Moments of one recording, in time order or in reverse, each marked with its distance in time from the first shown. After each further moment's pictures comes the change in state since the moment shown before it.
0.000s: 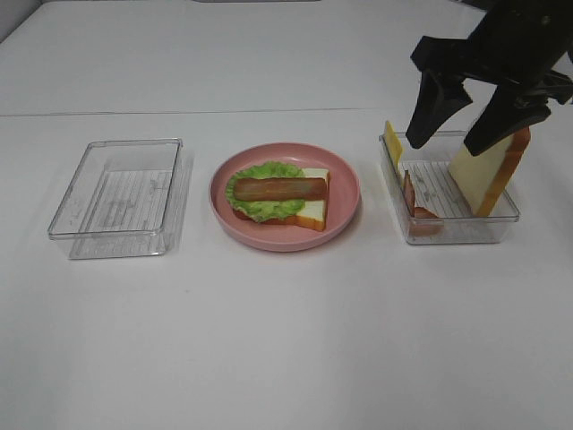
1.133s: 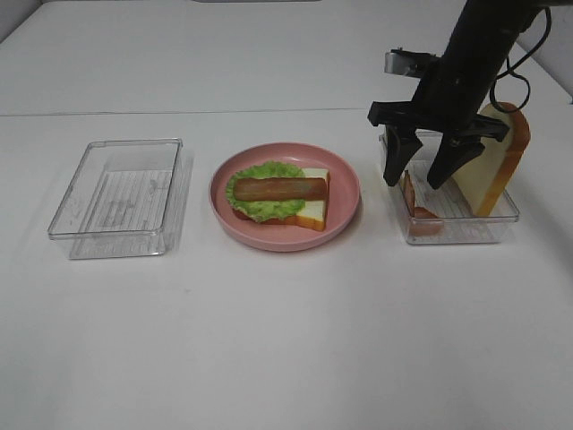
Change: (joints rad) left arm 0.000 0.000 0.000 0.000 0.000 0.000; right arm 0.009 0.416 -0.290 -0.077 0.065 0.058
